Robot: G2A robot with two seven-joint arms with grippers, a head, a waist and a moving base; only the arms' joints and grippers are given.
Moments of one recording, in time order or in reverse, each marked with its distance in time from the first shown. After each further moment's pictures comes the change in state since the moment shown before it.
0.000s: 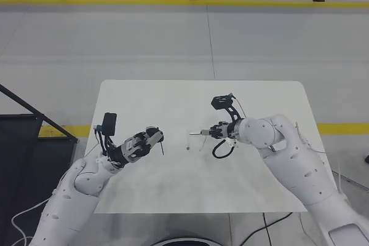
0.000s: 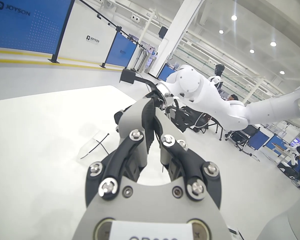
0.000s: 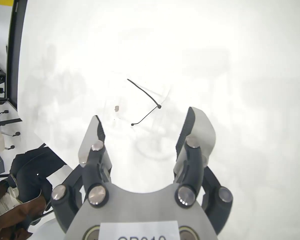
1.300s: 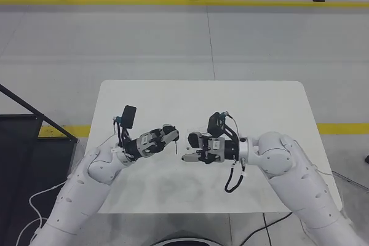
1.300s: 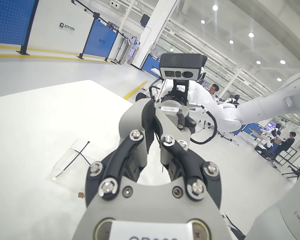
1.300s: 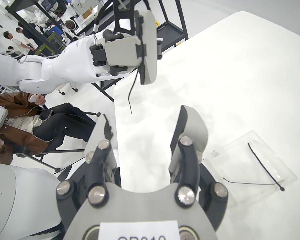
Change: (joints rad) left arm -0.149 -0.029 0.120 0.093 -0.071 -0.048 -0.083; right arm -0.250 0.062 0.153 -0.206 0.213 -0.783 -0.225
